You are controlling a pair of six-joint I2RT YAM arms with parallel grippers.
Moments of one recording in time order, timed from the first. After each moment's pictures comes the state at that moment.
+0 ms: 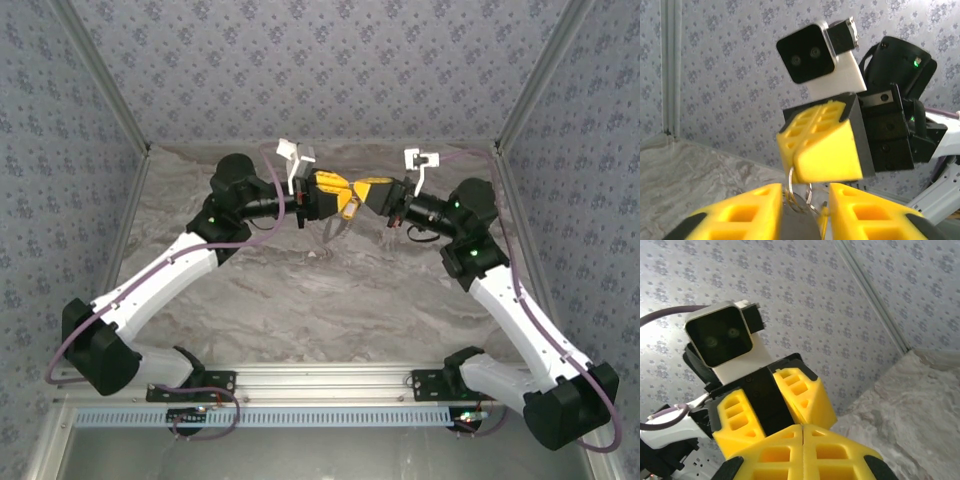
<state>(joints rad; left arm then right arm) -0.69 1.34 1.23 0.19 0.76 -0.31 0.38 1.04 0.99 0.21 -0.79 0.70</state>
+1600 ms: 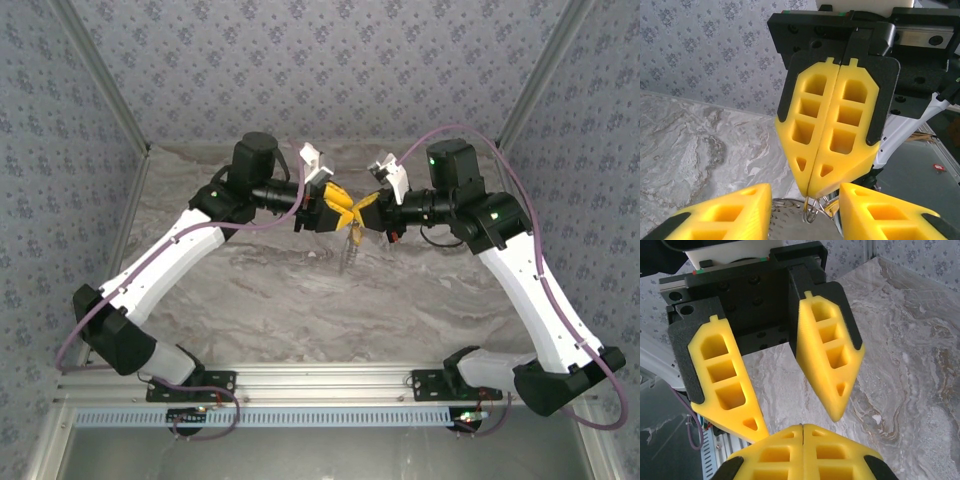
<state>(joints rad) -0.67 1.47 1.49 -0.38 0.98 0.03 0.48 1.22 1.55 -0.91 -0.69 -0.12</state>
